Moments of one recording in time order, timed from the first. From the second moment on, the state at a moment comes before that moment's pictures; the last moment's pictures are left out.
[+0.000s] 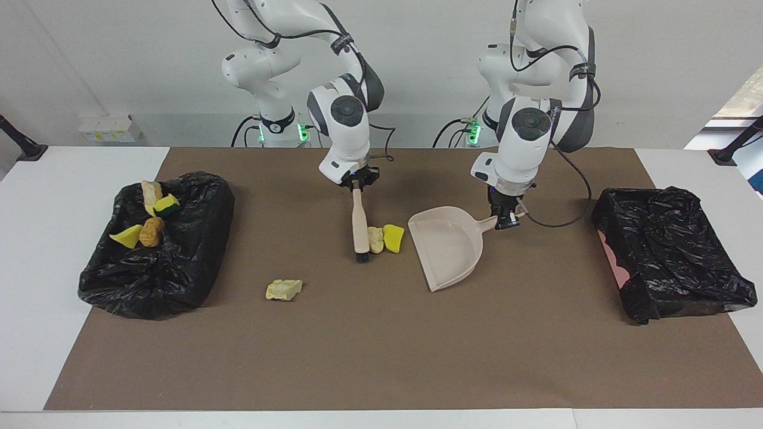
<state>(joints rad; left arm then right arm) -0.33 0.05 -0.03 -2.13 0.08 2.13 1.02 0.70 0.10 -0.05 -2.18 0.17 2.13 0.48</state>
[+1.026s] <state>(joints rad) -0.33 0.04 -0.02 -2.15 0.09 2.14 1.02 0.58 0.21 -0.07 -1.87 0.11 1.97 0.48</state>
